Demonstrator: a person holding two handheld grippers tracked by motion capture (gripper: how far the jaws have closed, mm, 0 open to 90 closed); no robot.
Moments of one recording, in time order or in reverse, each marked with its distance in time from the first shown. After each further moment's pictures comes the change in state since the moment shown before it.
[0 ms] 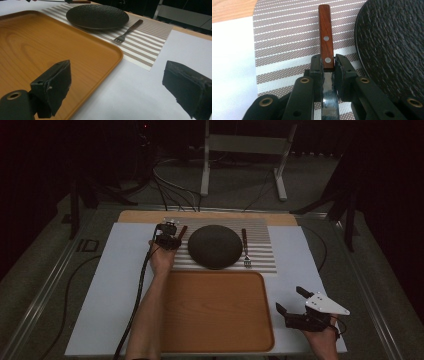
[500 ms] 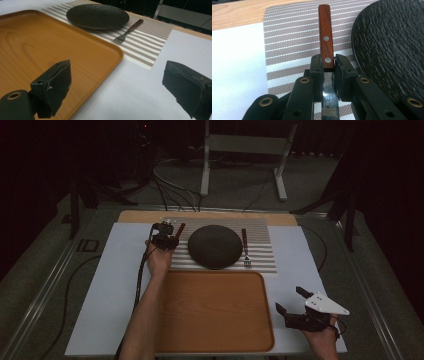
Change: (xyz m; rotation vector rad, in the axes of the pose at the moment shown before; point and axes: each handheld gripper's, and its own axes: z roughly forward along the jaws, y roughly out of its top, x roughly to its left) left arm 0.001 -0.002 -0.021 -0.041 0.011 -0.006; right arm 0.000 0.000 0.000 0.003 0.001 -0.002
